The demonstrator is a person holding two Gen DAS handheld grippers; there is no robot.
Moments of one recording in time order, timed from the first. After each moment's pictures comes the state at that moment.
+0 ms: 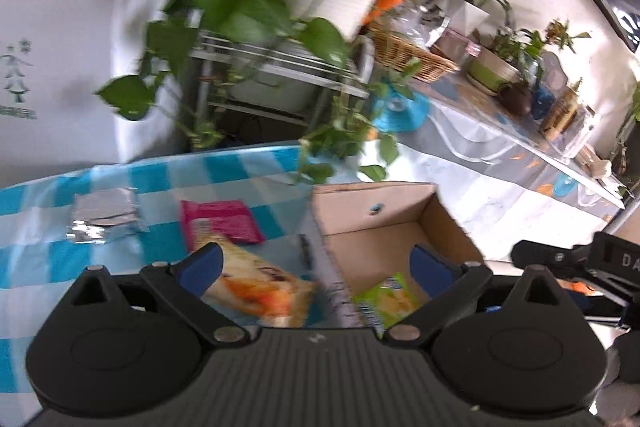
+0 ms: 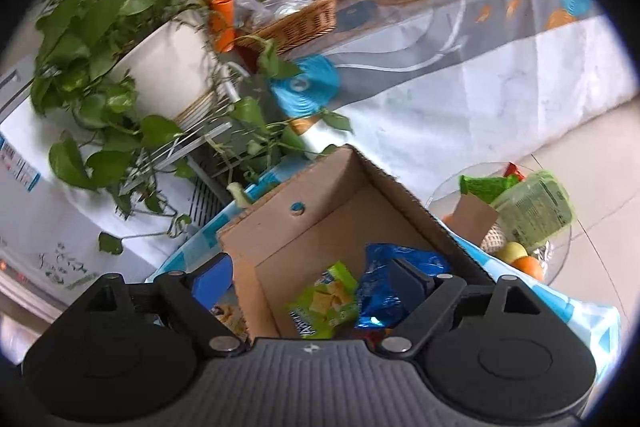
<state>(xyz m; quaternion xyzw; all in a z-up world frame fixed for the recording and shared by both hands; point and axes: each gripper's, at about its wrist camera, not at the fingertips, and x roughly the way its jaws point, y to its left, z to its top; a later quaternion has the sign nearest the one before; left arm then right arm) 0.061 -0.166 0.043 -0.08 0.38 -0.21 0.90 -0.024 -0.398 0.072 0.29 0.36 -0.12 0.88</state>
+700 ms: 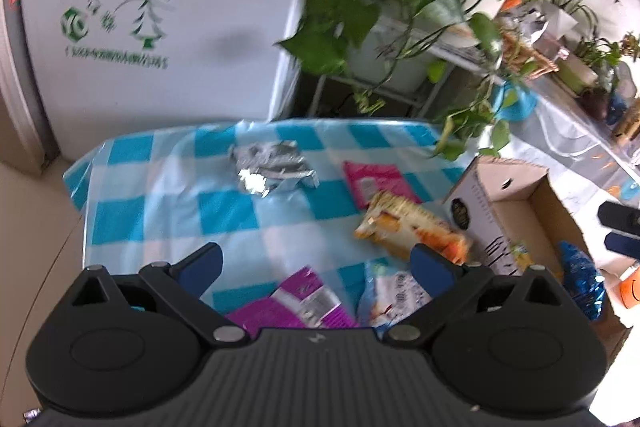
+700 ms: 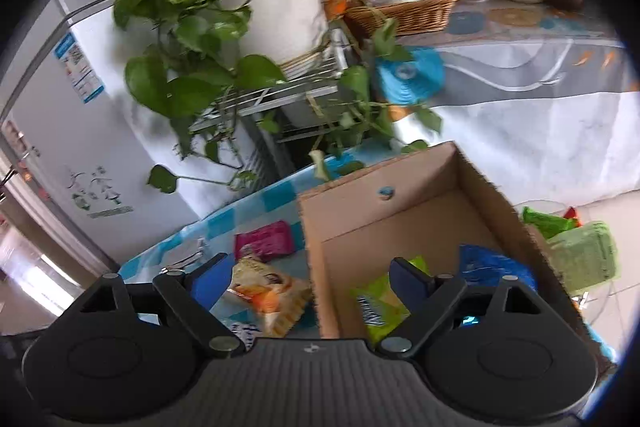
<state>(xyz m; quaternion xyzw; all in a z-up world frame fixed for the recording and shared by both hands) 0.057 -0.050 0.001 -0.08 0.42 -0.12 0.90 0.001 -0.331 0.074 0.19 0.37 -0.02 0.91</state>
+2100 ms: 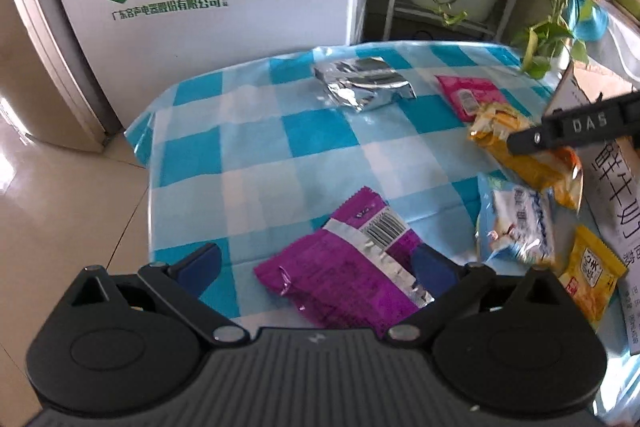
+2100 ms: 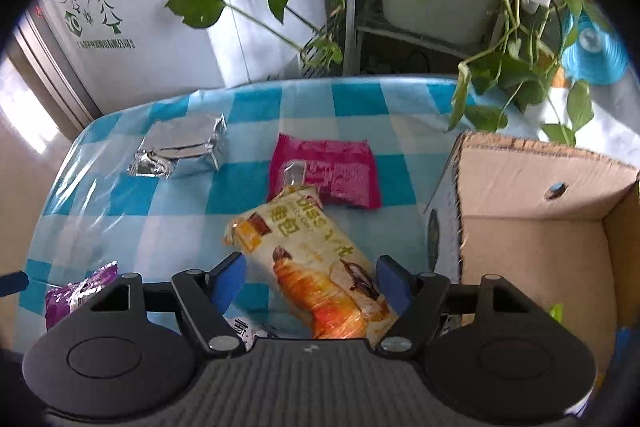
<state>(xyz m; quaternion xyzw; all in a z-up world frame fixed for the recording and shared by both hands) 0.050 -0.029 -0.047 0.02 0.47 -0.04 0.88 0.122 -0.226 -0.019 0.02 0.52 0.07 0.85</state>
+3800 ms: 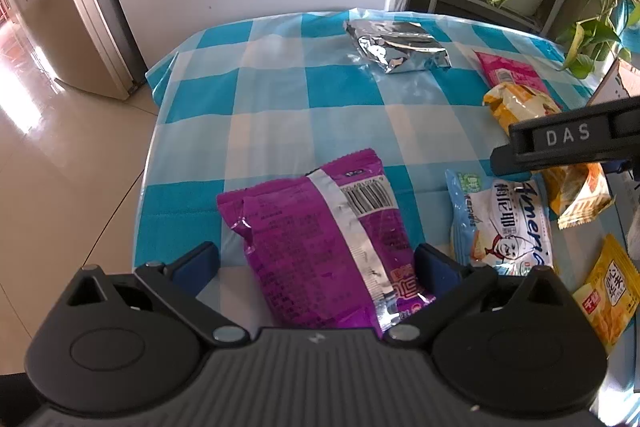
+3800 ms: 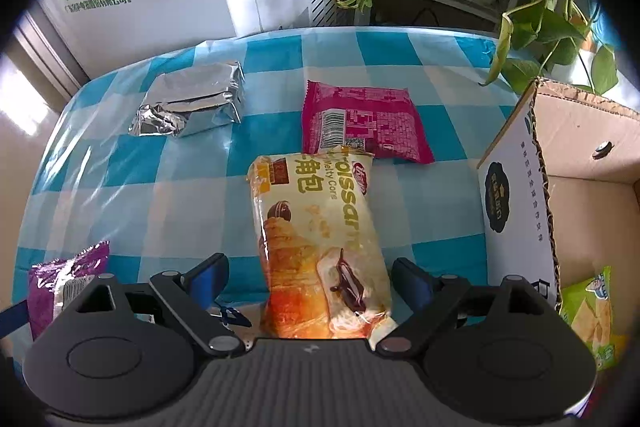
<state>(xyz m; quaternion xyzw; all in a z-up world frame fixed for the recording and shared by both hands) 0.048 -0.040 -0.075 -0.02 0.50 0.03 0.86 0.129 -0.192 -0.050 0.01 0.56 0.05 0.83</state>
